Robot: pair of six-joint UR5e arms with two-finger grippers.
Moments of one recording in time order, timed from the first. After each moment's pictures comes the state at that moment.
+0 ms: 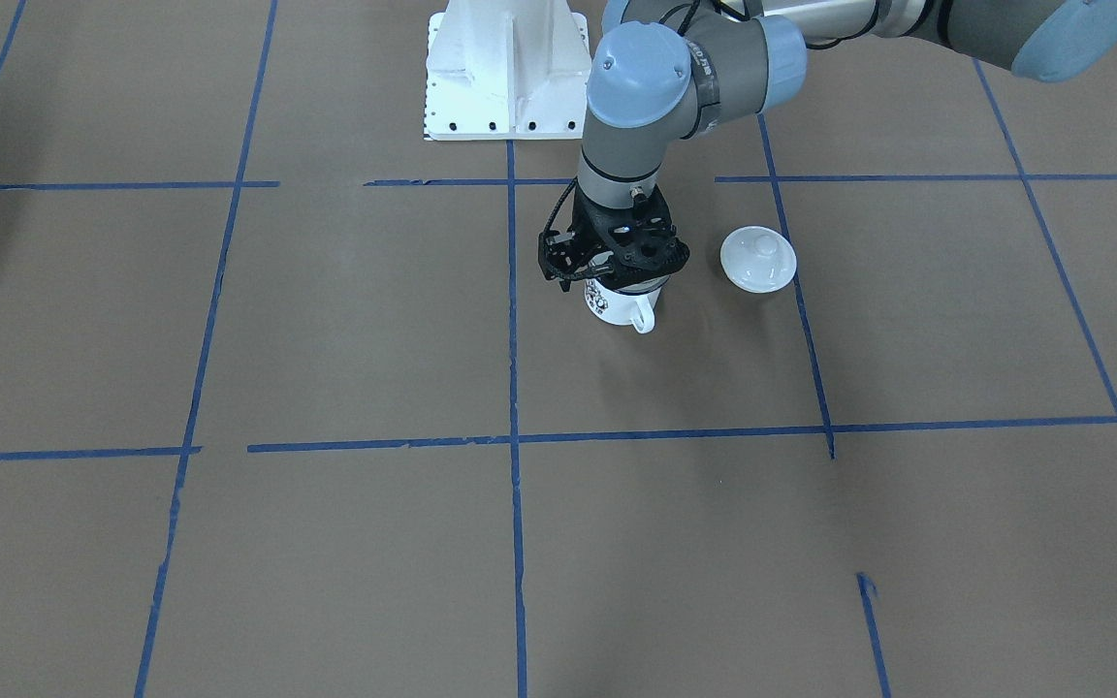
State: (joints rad) left arm -0.57 -2.30 -1.71 -1.46 -1.97 -1.47; right arm 1.57 -1.68 1.66 -1.57 2.29 0.01
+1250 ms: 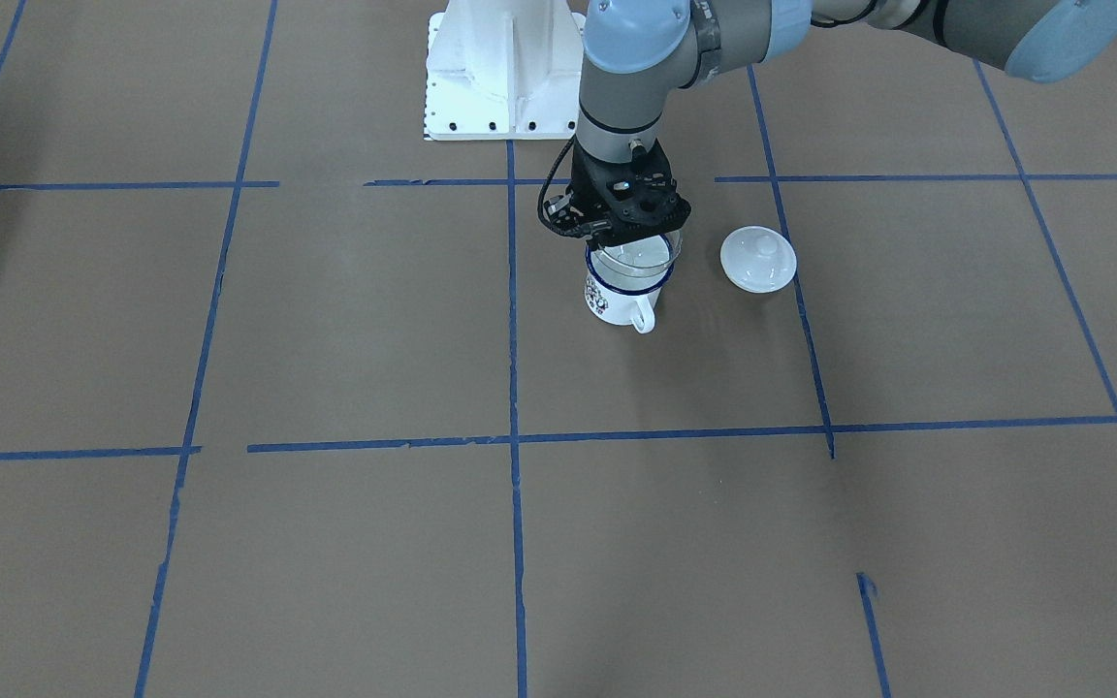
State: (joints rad) left arm -0.57 -2.30 -1.87 -1.29 -1.96 -1.46; right arm 1.57 -1.68 1.66 -1.57 2.29 0.01
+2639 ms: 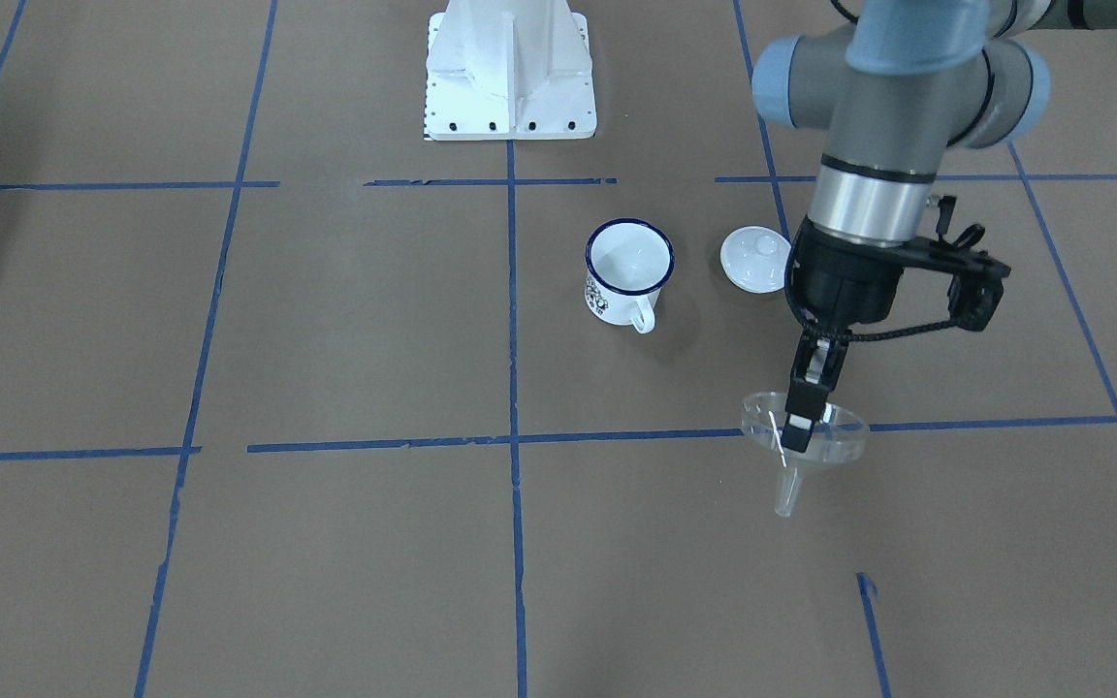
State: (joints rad) left arm -0.89 -2.16 -1.60 -2.06 -1.60 -2.07; right arm 1.57 -1.68 1.66 -1.57 2.29 0.01
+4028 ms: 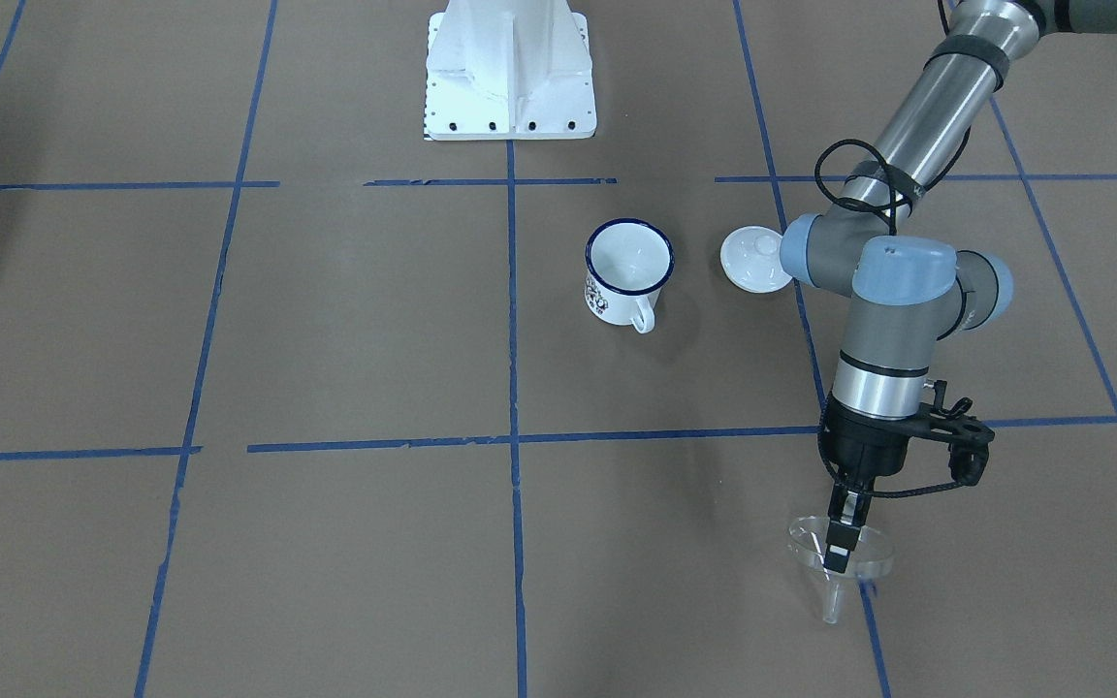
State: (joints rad) left arm -0.85 -2.17 -1.16 -2.48 -1.50 -2.01; right arm 1.57 -1.68 1.66 -1.57 2.29 0.01
